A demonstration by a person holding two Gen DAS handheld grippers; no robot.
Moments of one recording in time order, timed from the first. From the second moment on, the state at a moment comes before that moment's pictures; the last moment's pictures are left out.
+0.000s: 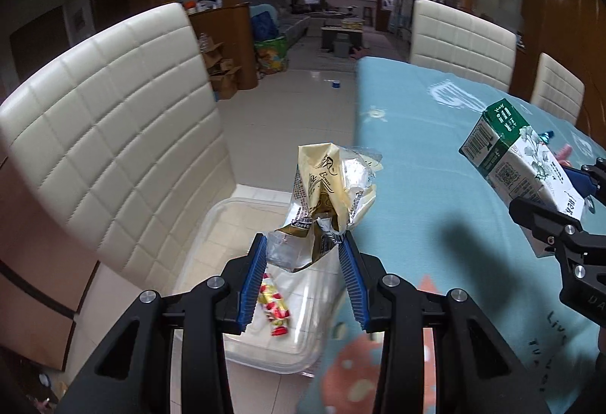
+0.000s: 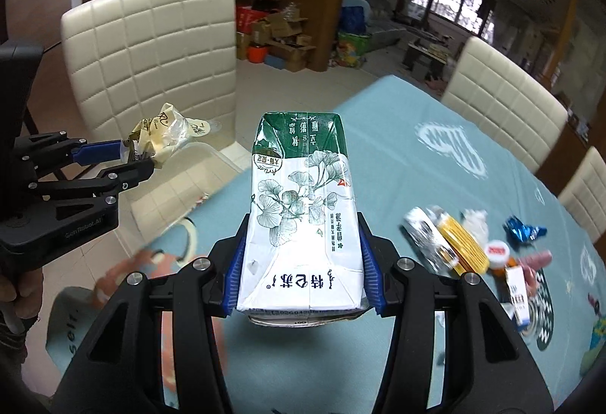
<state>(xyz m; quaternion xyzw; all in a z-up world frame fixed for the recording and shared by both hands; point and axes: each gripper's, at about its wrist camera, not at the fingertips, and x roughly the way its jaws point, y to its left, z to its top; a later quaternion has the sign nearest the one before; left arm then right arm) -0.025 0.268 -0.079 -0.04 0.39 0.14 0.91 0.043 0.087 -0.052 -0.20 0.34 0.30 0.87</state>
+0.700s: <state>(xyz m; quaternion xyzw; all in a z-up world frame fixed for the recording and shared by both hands) -0.033 0.314 -0.101 -0.03 0.38 0.20 0.90 0.053 0.155 -0.067 -0.23 0.35 0.33 0.85</state>
